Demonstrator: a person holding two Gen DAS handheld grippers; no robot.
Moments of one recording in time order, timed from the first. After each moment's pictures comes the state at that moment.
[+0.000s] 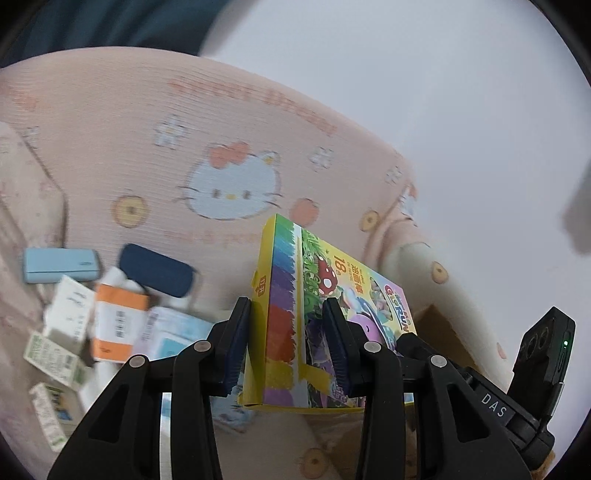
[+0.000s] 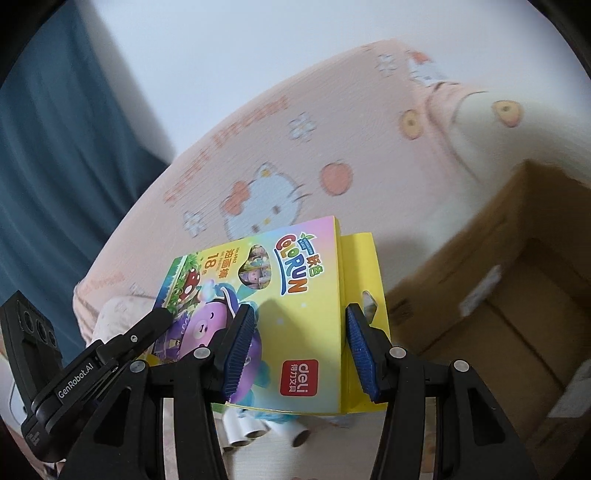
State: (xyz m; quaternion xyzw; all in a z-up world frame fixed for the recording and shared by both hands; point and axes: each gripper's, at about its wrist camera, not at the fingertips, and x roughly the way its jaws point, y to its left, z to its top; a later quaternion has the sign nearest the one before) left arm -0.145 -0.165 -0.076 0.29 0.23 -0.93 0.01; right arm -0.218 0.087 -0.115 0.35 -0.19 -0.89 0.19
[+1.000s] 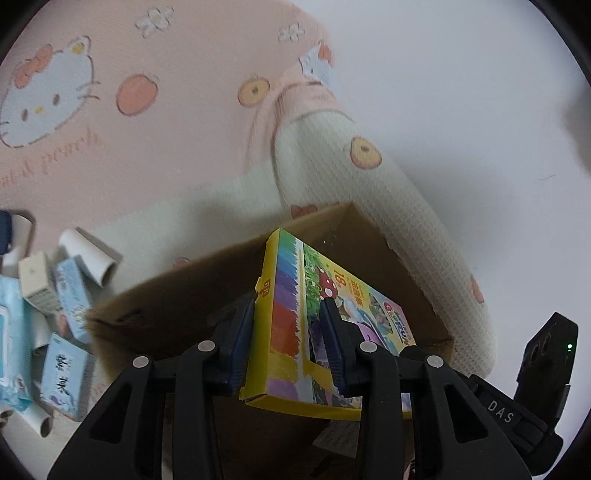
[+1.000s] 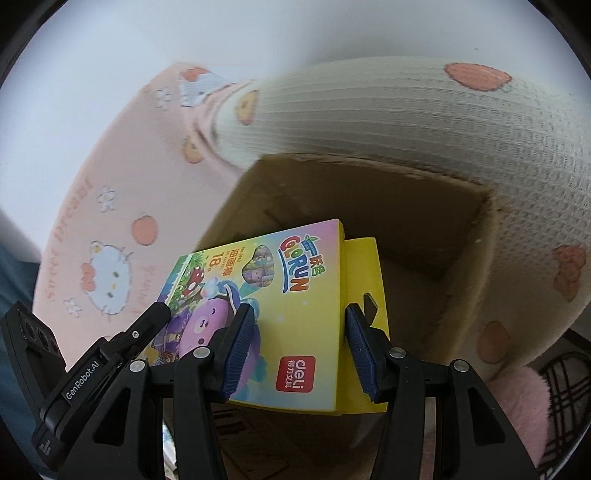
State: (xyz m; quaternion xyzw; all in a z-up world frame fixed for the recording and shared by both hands) left arm -0.273 0.051 -0.140 0.45 0.20 -0.86 -0.14; right arm -0.229 0.302 -0.143 0.45 -0.27 -0.85 -0.05
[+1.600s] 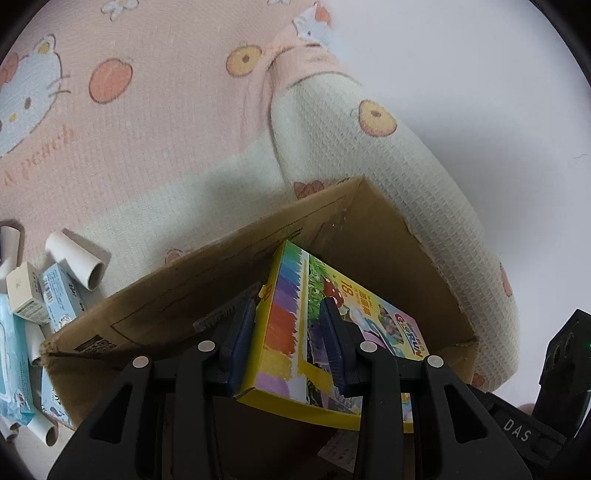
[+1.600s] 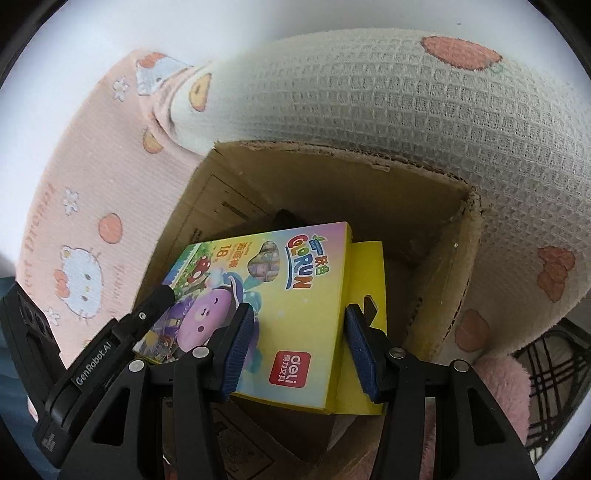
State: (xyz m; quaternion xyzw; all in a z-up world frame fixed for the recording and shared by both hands) left arm -0.309 0.075 -0.162 0.50 0.16 -0.84 -0.13; right arm -0.245 0.318 -0.153 0.51 -0.27 -0.81 -0.10
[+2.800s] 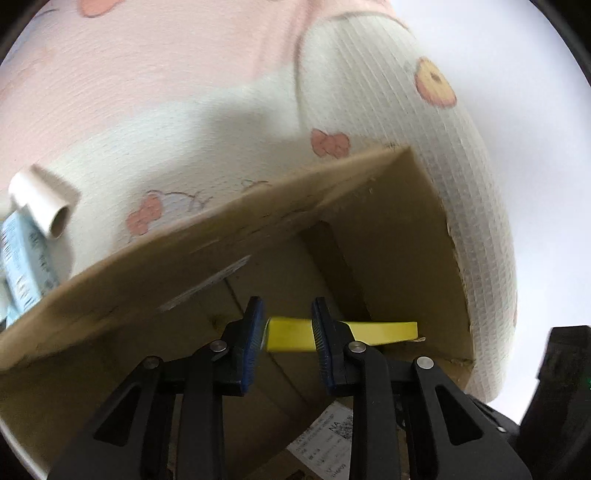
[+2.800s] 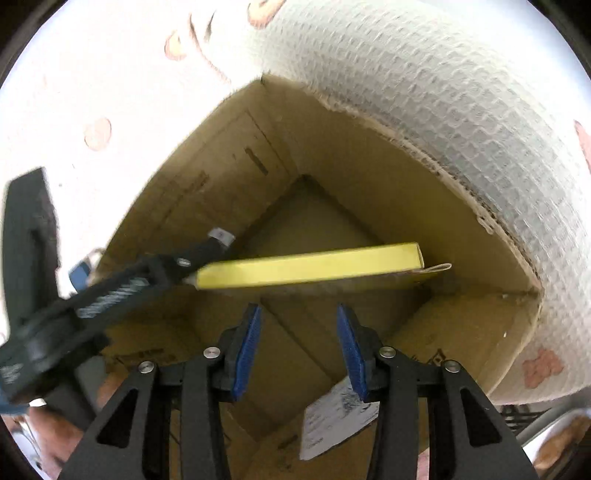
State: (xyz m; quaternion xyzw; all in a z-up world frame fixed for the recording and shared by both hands) left arm -0.339 0.061 -0.191 0.60 0.23 -0.76 -0.11; right arm -0.315 0.290 -0.164 0.63 -0.10 -0.77 -0.03
